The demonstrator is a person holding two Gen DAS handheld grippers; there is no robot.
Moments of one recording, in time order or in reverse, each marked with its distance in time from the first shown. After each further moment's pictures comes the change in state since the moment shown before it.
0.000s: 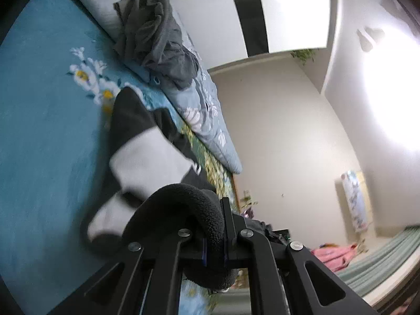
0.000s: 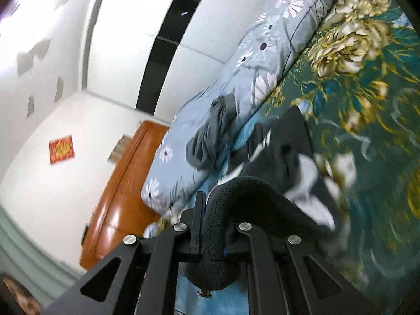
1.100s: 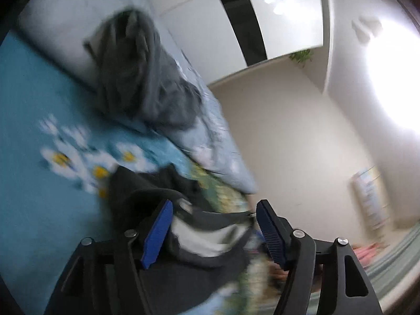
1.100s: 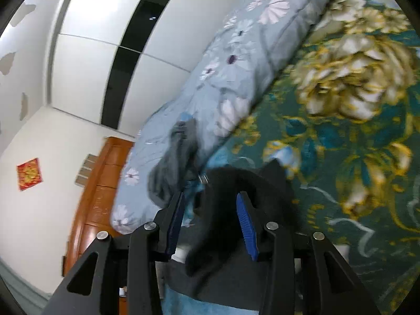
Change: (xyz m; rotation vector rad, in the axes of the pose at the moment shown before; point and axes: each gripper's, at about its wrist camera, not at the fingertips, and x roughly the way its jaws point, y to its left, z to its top) left arm 0.026 -0.003 0.070 0.230 -0.064 0.139; right arm 0.053 -0.040 0.088 0.039 -0.020 -0.216
